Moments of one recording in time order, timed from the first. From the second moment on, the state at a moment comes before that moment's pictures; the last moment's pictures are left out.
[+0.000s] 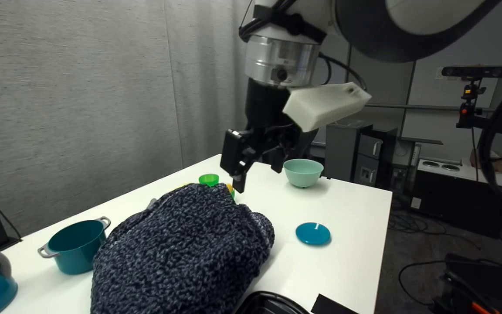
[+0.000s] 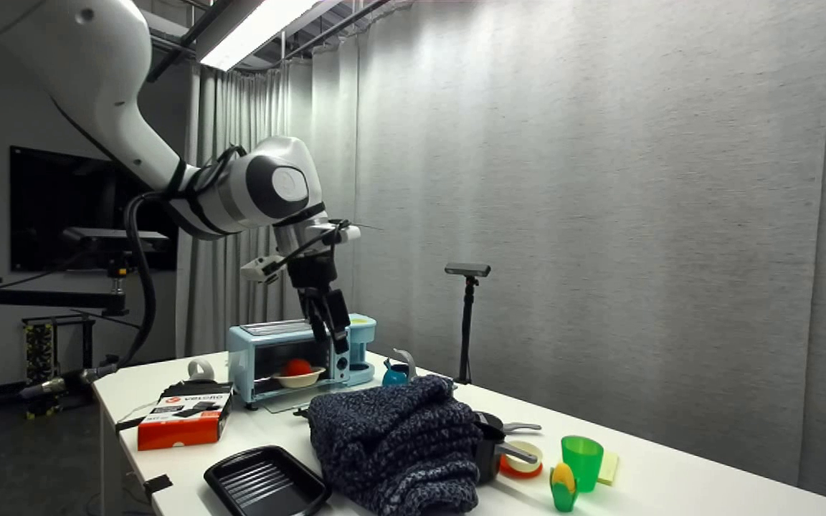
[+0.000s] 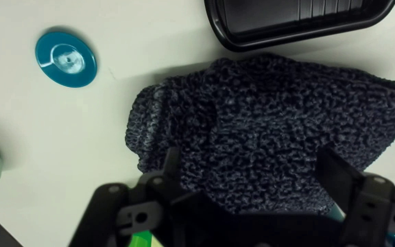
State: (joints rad) arm 0.03 -0.07 0.27 -2.16 -0.22 2.30 0.65
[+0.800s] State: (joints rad) arm 0.09 0.15 0.23 -1.95 -0.27 2.32 0.66
